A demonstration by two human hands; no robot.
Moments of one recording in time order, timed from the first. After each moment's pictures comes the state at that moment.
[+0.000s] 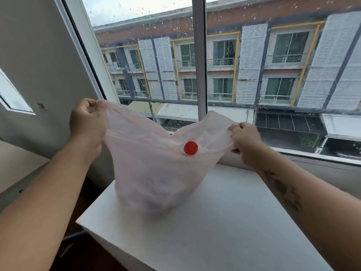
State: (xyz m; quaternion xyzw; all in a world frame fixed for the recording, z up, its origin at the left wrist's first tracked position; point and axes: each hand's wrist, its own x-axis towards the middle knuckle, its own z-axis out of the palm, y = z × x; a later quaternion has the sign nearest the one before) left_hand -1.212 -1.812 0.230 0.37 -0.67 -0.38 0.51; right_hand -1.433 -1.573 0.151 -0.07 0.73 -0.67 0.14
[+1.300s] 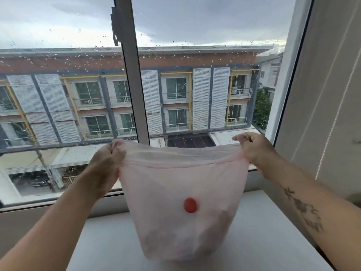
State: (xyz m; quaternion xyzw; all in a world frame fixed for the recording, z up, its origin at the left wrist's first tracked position) left_hand -1.369 -1.813 0.211 0.03 -0.64 -0.76 0.12; right_hand -1.441 -1.460 0.213 0.01 0.83 -0.54 -0.15
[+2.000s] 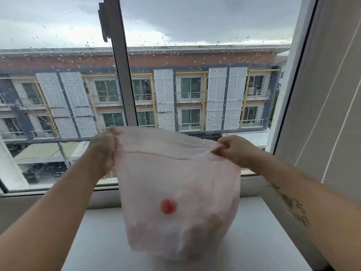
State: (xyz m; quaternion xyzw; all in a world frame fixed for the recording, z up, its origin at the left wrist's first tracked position) left_hand -1.397 -1.770 0.236 0.16 -0.57 -0.79 0.18; right_hand -1.459 -1.444 0.227 -0.19 0.91 -0.38 0.02
